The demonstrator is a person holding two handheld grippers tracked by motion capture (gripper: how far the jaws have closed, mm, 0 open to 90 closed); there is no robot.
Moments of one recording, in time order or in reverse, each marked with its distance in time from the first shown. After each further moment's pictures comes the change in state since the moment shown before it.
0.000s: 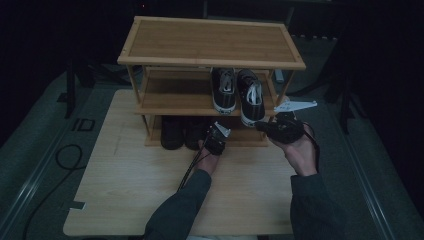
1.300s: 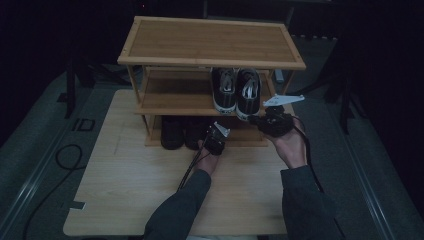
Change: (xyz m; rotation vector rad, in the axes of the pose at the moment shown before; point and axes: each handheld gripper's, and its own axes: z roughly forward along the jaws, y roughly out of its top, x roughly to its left) left arm 0.001 0.000 -0.001 0.005 0.006 -0.005; right arm 0.003 0.016 0.023 -0.001 -0.038 -0.033
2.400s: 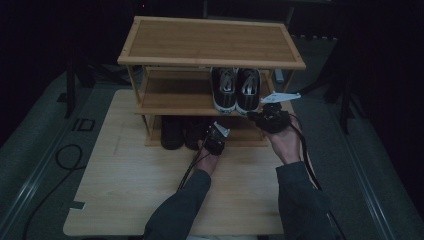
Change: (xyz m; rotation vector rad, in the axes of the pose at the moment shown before) left arm 0.001 0.000 0.000 0.000 -0.003 0.001; right arm -0.006 0.003 0.013 -0.016 -0.048 0.009
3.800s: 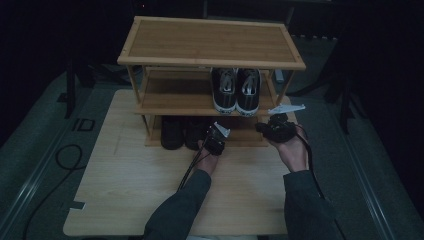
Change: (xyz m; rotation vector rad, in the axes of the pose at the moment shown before) left arm -0.001 0.000 0.000 -0.002 0.006 0.004; right arm -0.021 -0.044 0.009 0.087 -0.025 0.073
